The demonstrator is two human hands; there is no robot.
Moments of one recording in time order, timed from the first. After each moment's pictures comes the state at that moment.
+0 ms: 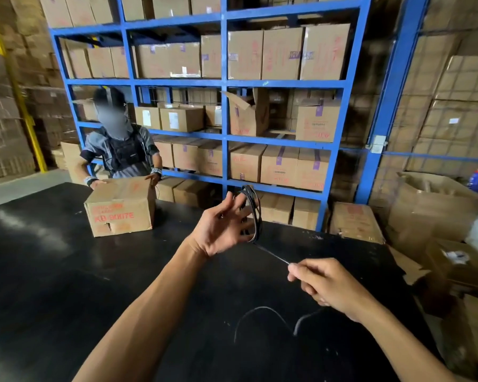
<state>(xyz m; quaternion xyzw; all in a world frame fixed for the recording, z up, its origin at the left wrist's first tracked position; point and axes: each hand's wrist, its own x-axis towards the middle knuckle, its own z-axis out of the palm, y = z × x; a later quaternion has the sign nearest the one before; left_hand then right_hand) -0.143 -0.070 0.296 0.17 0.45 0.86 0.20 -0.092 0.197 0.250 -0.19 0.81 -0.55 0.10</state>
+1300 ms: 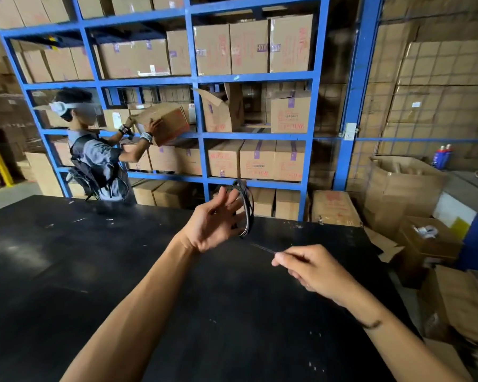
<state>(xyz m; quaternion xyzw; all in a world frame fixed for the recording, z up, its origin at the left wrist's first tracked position) -0.146 -0.028 0.304 0.18 0.45 0.84 0.22 -0.087 0.221 0.248 -0.18 0.82 -0.54 0.04</state>
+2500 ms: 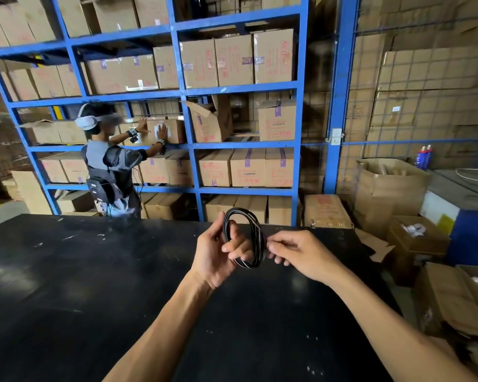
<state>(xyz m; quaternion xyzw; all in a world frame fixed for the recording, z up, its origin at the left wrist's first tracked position) -0.117 0.008 0.271 0.19 0.28 0.91 0.23 -0.117 0.222 0.262 -0.22 0.84 -0.50 -0.04</state>
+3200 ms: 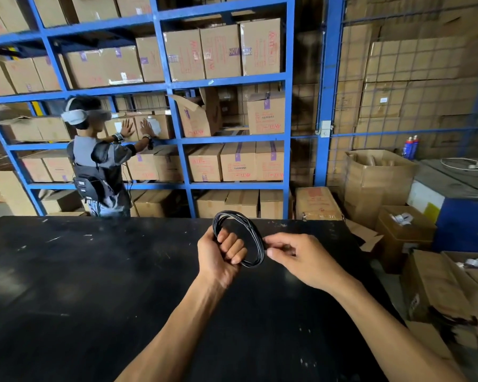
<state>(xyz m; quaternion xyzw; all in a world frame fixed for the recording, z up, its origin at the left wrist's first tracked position) -0.128 0.038 0.254 0.03 0.26 0.96 0.10 -0.112 0.239 0.243 -0.22 0.87 -0.42 -0.12</state>
